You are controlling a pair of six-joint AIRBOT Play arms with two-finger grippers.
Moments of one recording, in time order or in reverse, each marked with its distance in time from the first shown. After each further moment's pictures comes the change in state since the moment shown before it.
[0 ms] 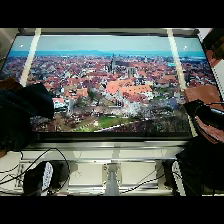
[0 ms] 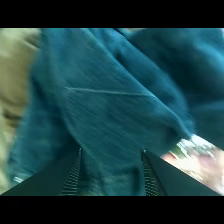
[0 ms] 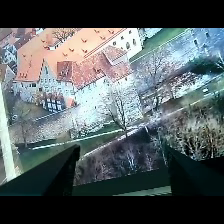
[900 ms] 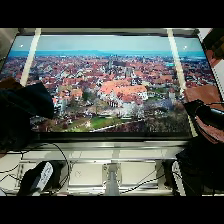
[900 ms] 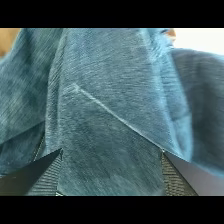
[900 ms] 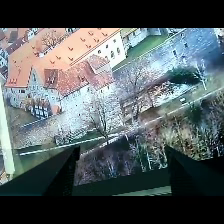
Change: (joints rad) left arm 0.015 -0.287 -0.055 0.147 0.145 -0.686; right arm 0.000 0.000 0.000 0.000 0.000 0.000
